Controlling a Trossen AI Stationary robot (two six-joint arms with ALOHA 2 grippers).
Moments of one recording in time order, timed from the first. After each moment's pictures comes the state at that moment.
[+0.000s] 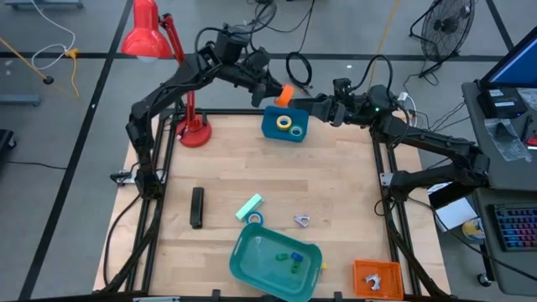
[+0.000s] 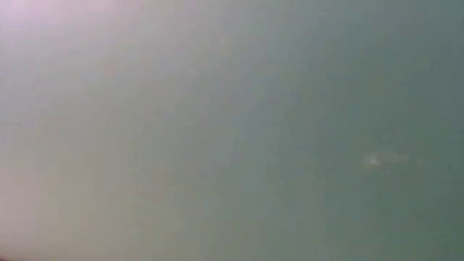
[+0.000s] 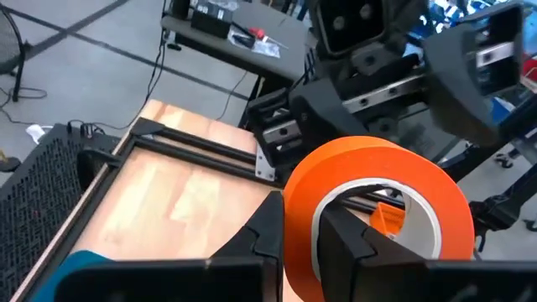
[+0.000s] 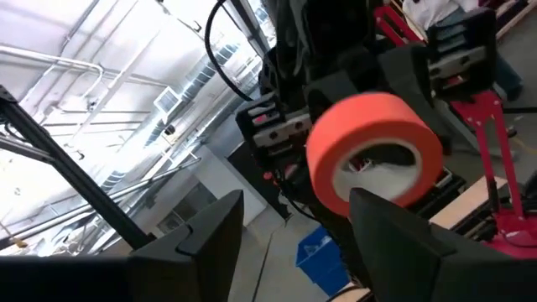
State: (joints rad) left arm 0.55 1.88 2.23 -0.76 0.65 -0.11; right arm -0.46 1.19 1.03 0.46 -0.39 0.90
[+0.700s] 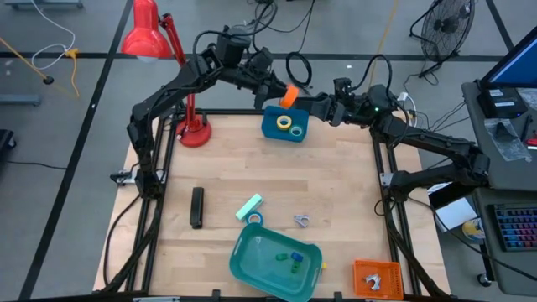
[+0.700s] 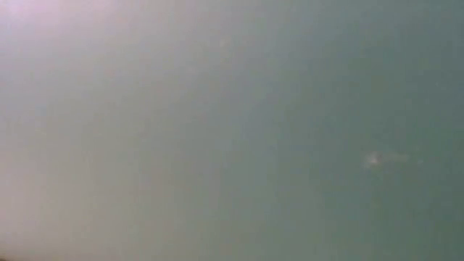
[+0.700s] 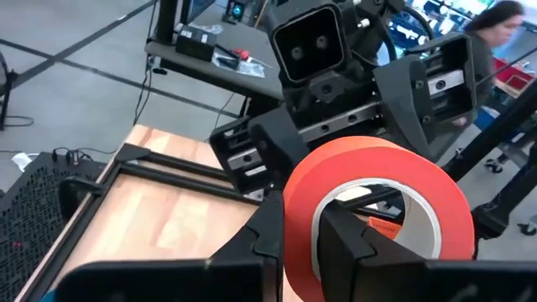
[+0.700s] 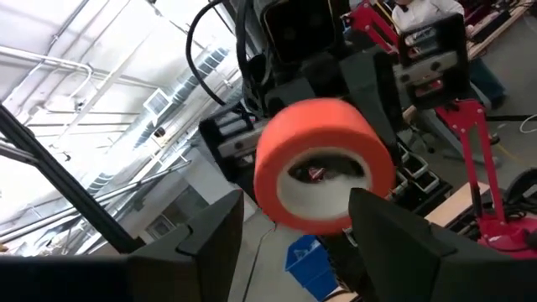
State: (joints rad) left arm 0.51 1.89 2.23 -0.68 0.65 -0.14; right arm -0.46 1.19 1.03 0.45 -0.36 0.88
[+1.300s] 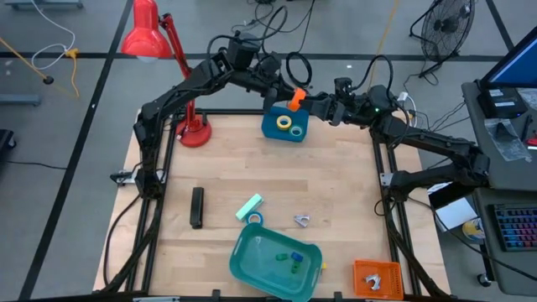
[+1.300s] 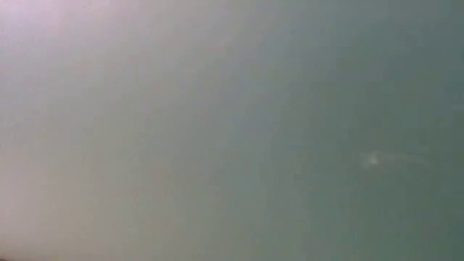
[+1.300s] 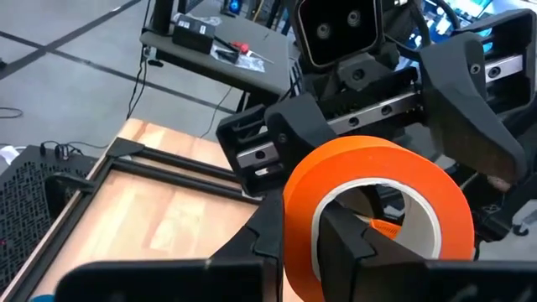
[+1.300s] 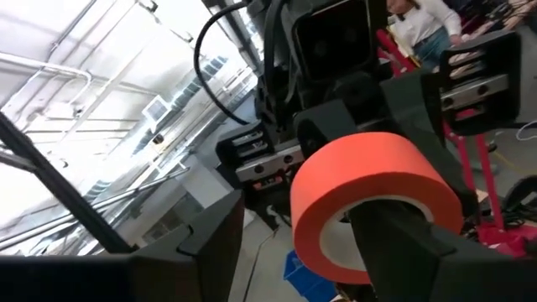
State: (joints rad) left arm 0.50 1.94 2.23 -0.63 0.65 -0.16; right arm -0.45 1.19 1.03 0.47 -0.34 0.88
